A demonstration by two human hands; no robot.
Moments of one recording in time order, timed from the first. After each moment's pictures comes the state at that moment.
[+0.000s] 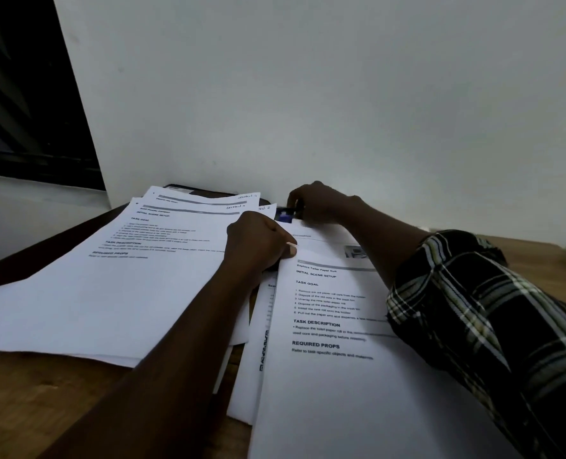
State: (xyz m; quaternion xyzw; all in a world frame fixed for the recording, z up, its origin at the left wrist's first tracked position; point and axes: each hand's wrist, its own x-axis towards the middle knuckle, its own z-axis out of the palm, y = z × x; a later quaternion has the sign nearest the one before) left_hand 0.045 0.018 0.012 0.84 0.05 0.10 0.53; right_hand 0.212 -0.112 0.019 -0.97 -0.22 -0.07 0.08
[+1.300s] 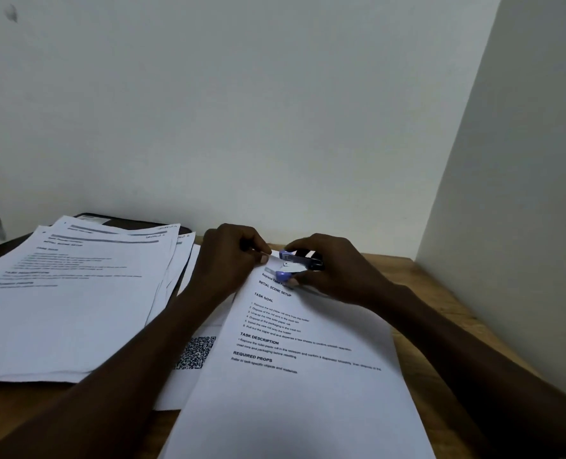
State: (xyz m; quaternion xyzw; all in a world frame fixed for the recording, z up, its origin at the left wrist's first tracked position) left_hand 0.017 -0.040 0.031 0.83 -0.19 0.22 0.48; right_hand -0.009 -0.234 0.042 -0.93 -0.22 -0.20 0.22
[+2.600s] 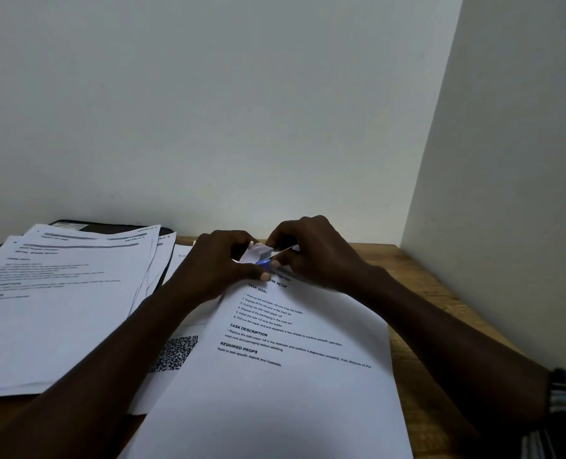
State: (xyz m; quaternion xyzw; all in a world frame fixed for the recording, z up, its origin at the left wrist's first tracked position) left_hand 0.013 -0.042 0.033 0.88 -0.28 0.16 0.36; right_hand -0.010 -0.225 0.051 -0.93 -0.20 -0.24 0.20
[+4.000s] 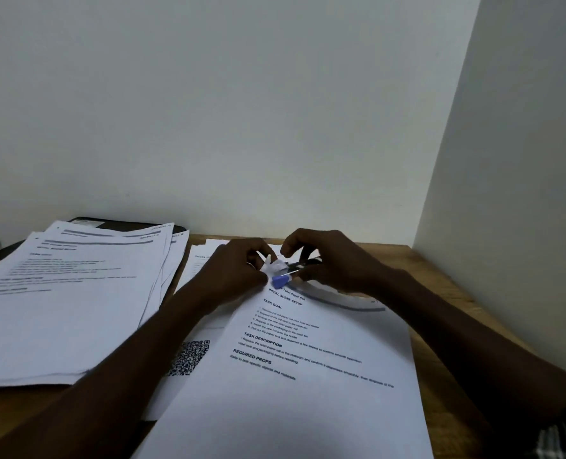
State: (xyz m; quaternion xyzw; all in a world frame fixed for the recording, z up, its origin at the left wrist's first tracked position) left_hand 0.009 -0.047 0.024 0.86 -0.24 0.06 0.45; right_hand -0.007 -0.247 0.042 -0.92 -0.25 -0.13 0.26
